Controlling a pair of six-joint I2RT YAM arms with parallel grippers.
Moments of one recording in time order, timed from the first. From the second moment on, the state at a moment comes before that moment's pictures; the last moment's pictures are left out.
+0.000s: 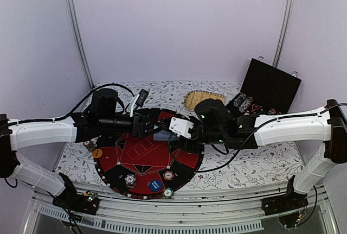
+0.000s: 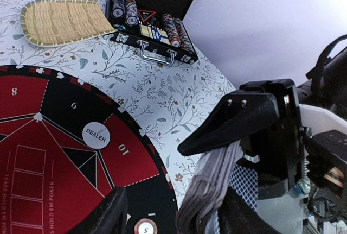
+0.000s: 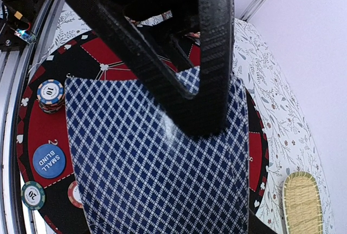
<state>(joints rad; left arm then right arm) -0.74 1.29 0.76 0.14 0.51 -0.44 1.11 1.59 1.08 -0.01 0.03 -0.44</state>
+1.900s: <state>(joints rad) -0.74 1.17 0.72 0.07 0.52 -0.50 1.10 1.60 1.08 -0.01 0.03 -0.44</state>
